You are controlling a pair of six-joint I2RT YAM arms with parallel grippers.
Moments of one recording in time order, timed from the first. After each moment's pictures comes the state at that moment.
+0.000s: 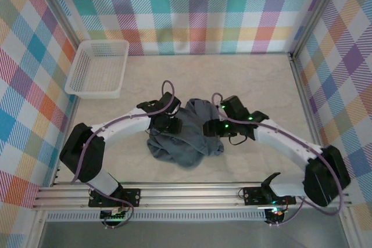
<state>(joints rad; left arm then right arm) -0.68 1.59 1.07 -0.66 0.00 -0.45 0.65 1.31 0.85 -0.57 -0.27 0.51</state>
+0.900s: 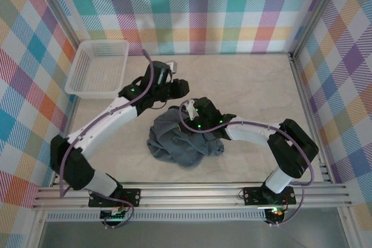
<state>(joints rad) -0.61 1.44 1.34 -0.52 0.06 -0.62 0.82 1.61 0.91 -0.01 -0.22 0.27</state>
